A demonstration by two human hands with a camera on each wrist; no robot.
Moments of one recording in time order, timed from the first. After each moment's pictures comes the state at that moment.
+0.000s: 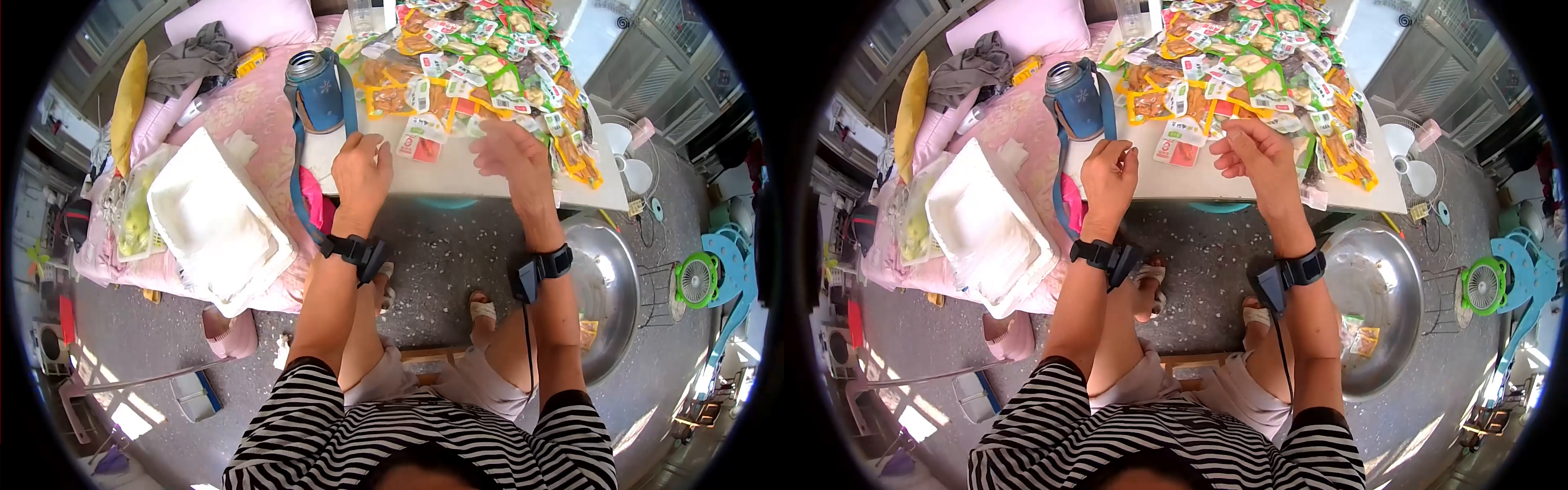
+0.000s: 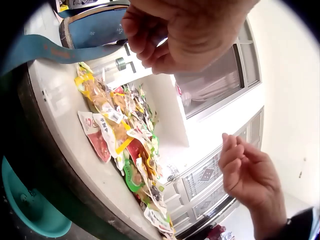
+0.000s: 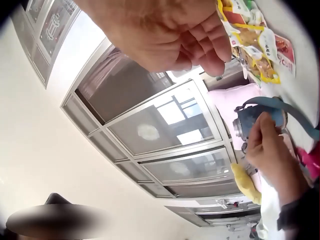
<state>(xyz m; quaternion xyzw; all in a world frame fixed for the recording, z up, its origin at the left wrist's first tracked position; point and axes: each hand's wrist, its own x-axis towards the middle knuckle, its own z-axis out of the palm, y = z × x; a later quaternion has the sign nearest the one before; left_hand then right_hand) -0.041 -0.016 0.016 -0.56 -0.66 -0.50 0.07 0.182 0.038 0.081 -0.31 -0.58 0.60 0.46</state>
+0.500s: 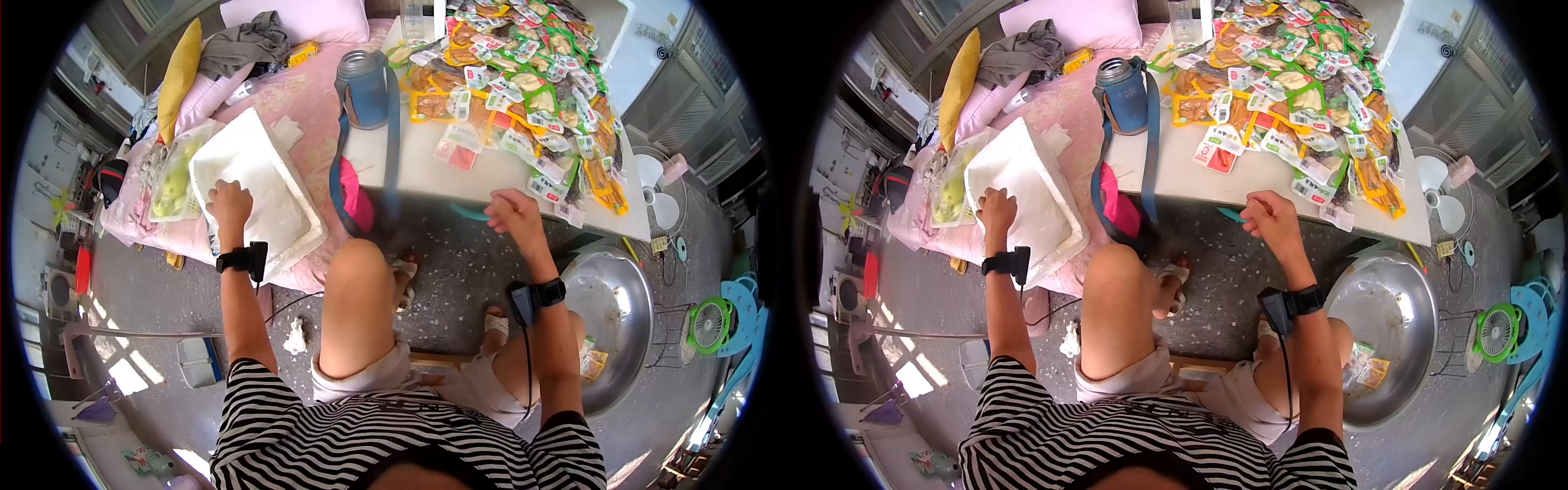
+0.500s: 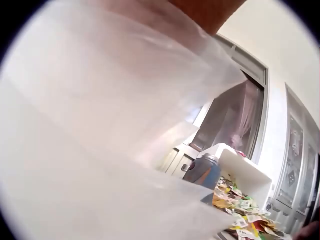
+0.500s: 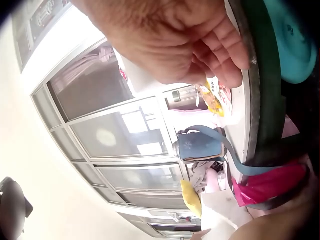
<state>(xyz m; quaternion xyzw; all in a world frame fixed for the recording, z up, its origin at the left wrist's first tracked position) -0.268 -0.178 0.021 -0.31 -0.94 -0.01 0.14 0.201 0.028 -0.010 -0.39 -0.64 0.59 0.31</state>
